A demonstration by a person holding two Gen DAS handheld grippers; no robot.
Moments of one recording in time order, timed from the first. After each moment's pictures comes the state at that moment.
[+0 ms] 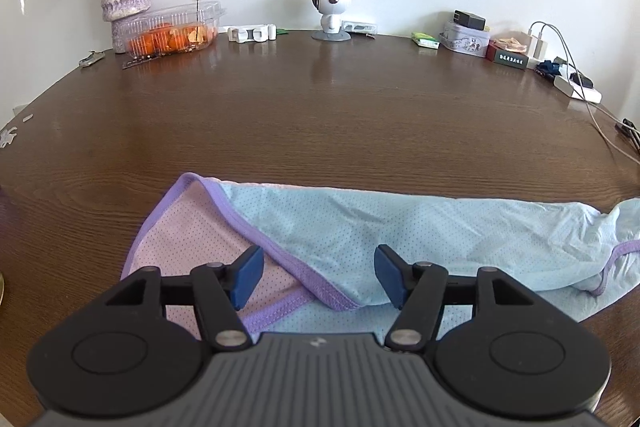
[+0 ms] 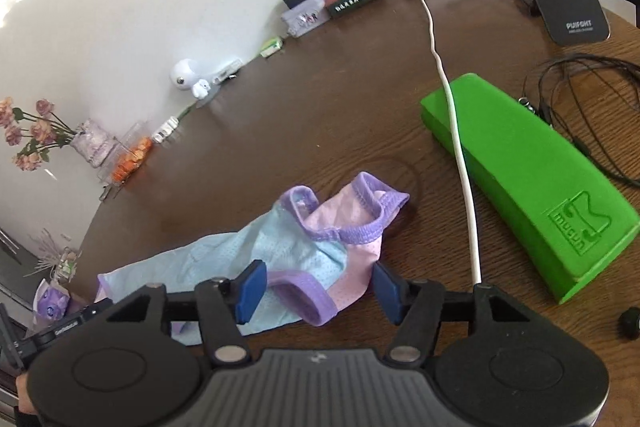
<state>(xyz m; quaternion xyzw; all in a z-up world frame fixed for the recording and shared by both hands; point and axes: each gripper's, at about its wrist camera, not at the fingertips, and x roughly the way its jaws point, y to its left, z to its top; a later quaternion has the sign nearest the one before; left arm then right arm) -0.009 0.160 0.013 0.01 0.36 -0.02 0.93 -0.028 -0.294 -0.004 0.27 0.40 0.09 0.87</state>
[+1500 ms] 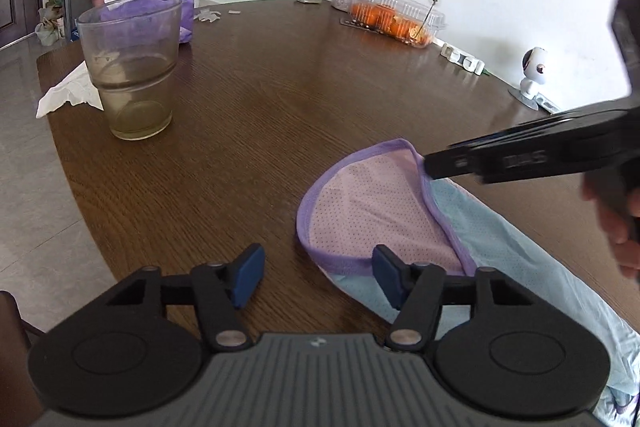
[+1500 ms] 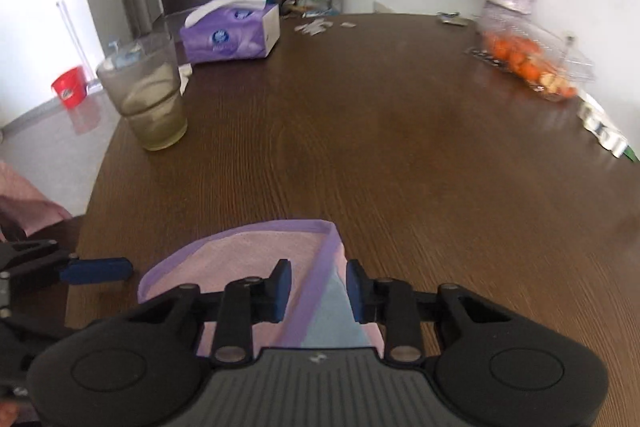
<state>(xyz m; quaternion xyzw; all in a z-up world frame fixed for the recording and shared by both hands) -0.067 0.220 0.016 -0.20 0.33 0.25 0.89 0.114 0.164 0.015 -0.25 0.37 0.53 0.72</state>
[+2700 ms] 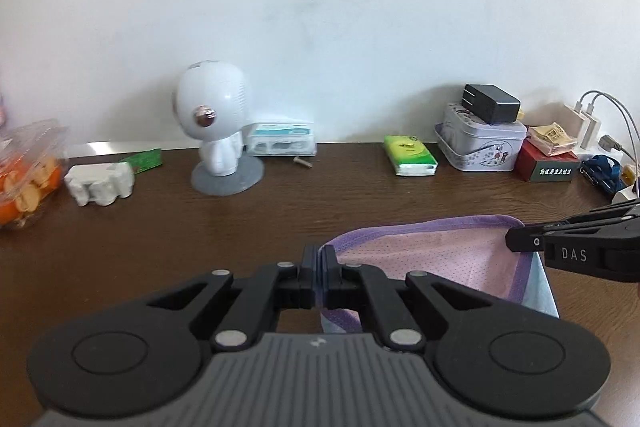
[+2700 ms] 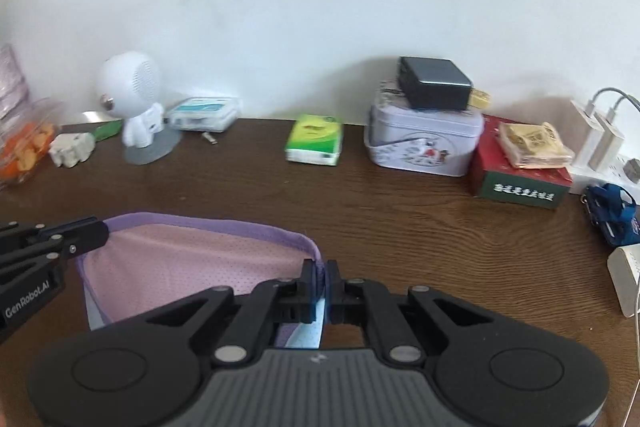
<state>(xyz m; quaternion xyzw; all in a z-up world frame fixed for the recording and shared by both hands) 0.385 0.021 0.028 0.03 0.34 -0.05 0.94 0.407 -0.159 0.038 0.01 0.41 0.06 0.91</state>
